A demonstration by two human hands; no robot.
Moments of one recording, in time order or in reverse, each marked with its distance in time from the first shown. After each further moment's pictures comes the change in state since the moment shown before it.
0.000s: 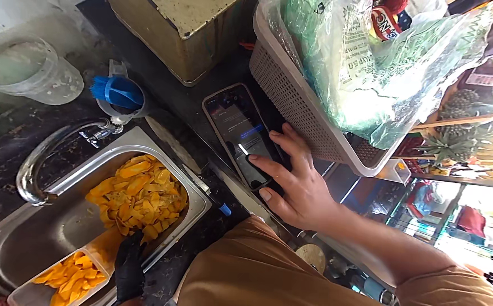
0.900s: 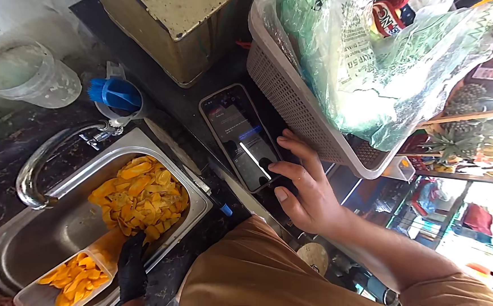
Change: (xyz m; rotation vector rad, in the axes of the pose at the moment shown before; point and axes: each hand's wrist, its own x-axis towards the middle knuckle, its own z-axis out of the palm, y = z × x) left_hand 0.002 -0.002 -0.001 0.018 -0.001 -0.007; right_hand -0.011 0.007 -0.004 0.153 0.101 -0.007
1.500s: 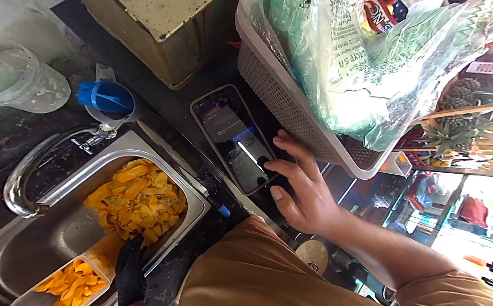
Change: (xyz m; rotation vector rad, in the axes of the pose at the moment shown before) left_hand -0.003 0.004 0.003 0.002 0.001 -0.005; right_hand -0.001 0.000 0.000 -0.022 0.016 0.019
